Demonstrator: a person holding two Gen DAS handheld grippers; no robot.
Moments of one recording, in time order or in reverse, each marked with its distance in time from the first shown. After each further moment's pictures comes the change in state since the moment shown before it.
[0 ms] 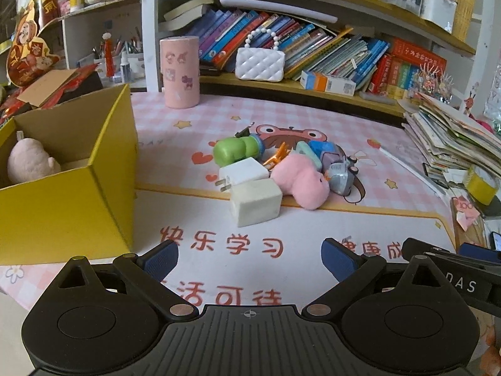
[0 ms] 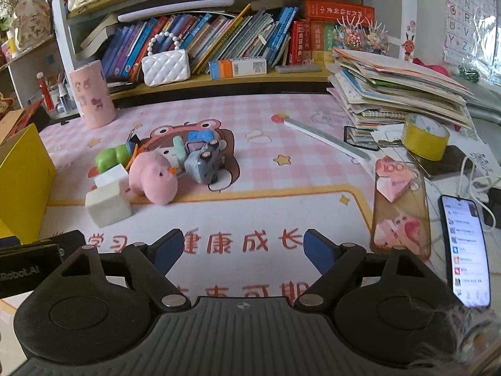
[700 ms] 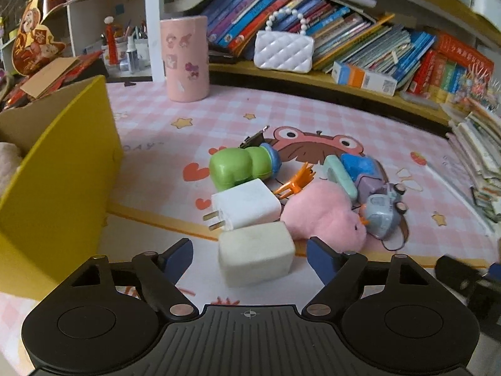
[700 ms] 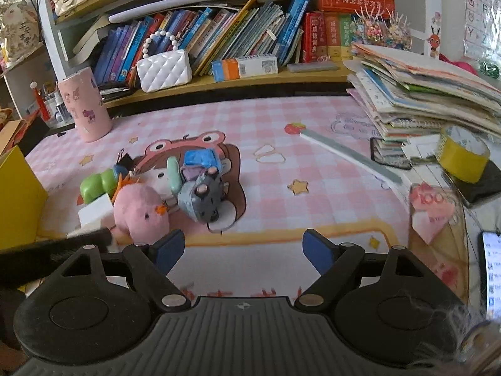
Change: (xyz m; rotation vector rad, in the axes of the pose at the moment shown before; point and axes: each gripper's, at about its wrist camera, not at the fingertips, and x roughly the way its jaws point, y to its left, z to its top) left arm 0.096 -0.016 0.038 -0.056 0.043 0.110; right arm 0.065 -0.008 0.046 0.016 0.016 0.057
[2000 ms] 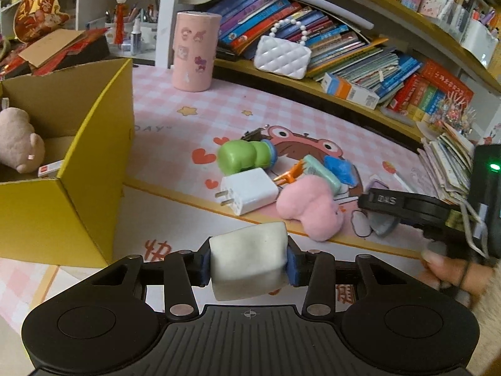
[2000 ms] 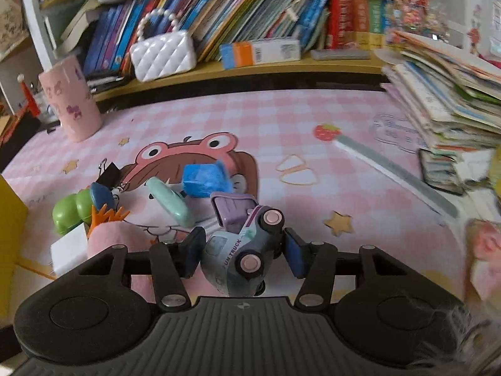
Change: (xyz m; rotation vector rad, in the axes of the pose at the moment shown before) left arm -0.052 0.042 -0.009 -0.104 0.028 -0.155; right arm 0.078 0.006 0.034 -0.002 0.063 0.033
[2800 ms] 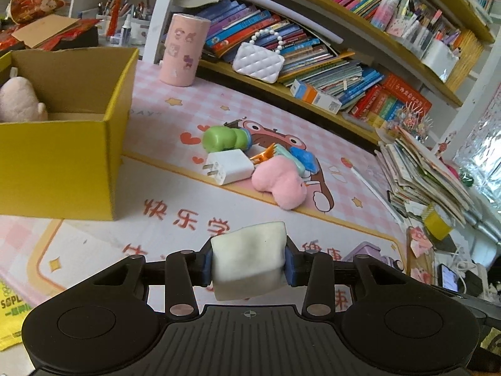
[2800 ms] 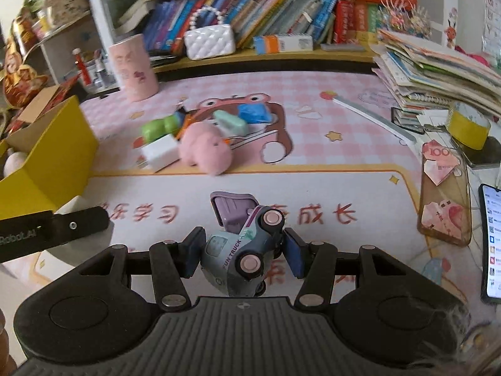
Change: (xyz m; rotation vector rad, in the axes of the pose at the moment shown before) left arm -0.054 0.033 -0.042 -0.041 -0.031 -0.168; right arm -0.140 0.042 -0.102 -0.061 0.021 0.047
